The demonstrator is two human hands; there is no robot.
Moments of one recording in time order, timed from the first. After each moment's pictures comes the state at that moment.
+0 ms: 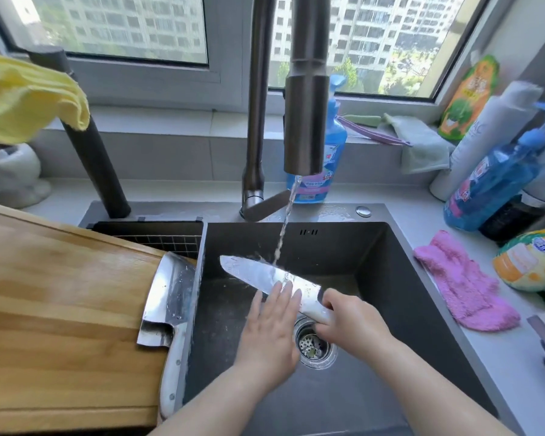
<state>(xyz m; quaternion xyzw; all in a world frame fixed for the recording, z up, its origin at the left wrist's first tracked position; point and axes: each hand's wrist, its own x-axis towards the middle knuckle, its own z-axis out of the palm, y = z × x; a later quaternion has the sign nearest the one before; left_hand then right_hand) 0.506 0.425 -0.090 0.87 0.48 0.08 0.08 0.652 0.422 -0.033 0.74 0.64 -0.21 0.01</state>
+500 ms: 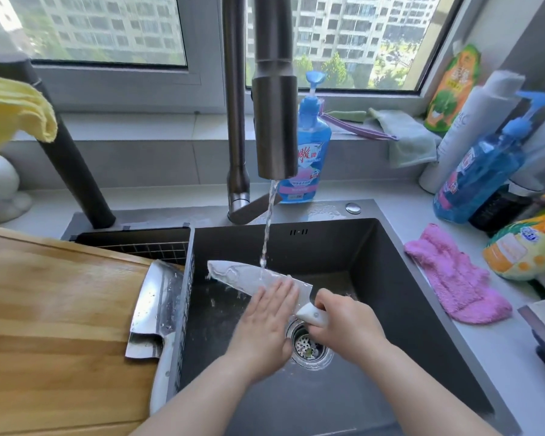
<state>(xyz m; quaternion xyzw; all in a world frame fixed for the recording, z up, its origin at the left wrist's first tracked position) 0.514 0.444 -0.088 0.88 0.47 0.03 0.09 0.659 0.421 -0.035 0.73 0.66 -0.18 -0.02</state>
